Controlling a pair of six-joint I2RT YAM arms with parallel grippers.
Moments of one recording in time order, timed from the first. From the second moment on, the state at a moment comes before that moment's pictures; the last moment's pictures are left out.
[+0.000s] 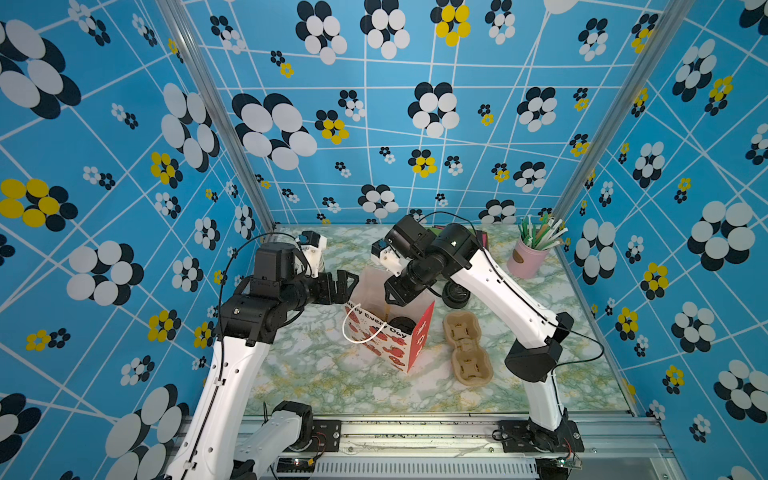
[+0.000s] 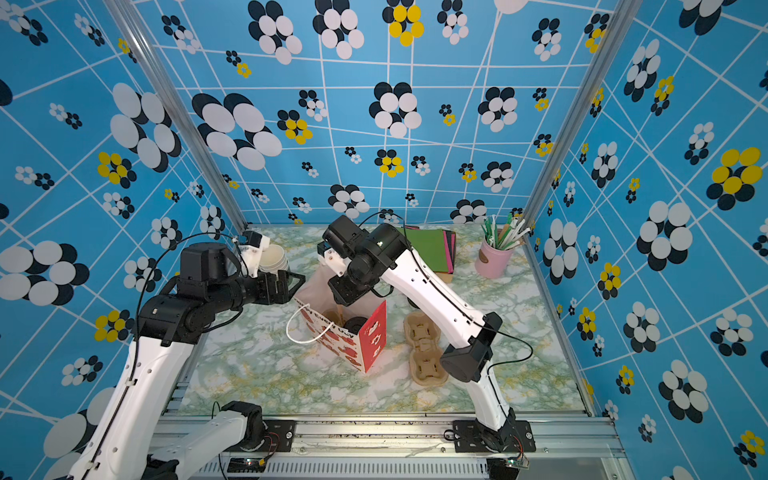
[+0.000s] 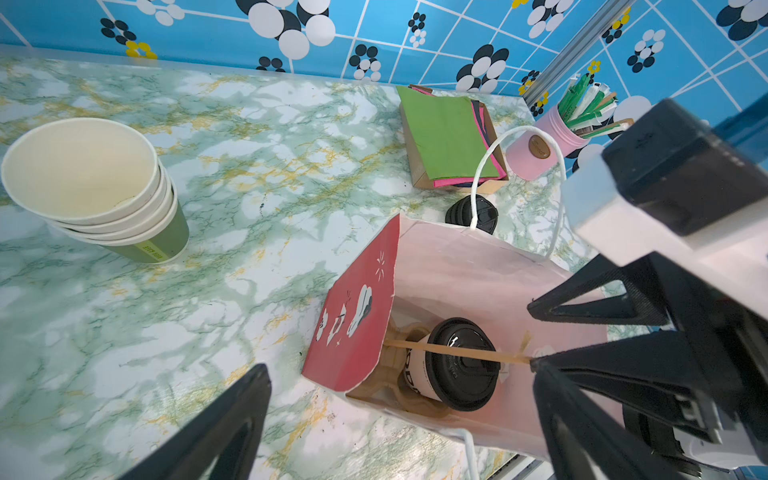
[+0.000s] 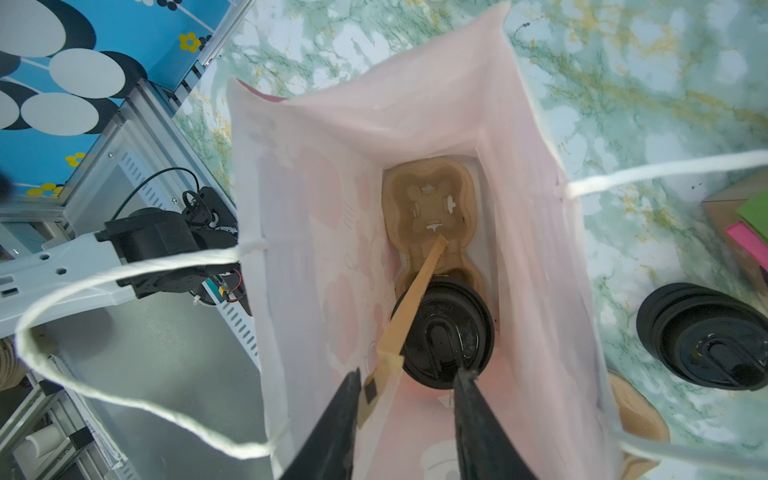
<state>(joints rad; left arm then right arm) -0.17 1.01 1.33 -0.94 0.39 -0.22 0.93 2.06 2.50 -1.55 -0.14 0.13</state>
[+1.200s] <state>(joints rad) -0.17 1.01 1.30 -0.91 0.40 -0.22 0.93 2.08 2.50 -1.60 -0.31 0.14</state>
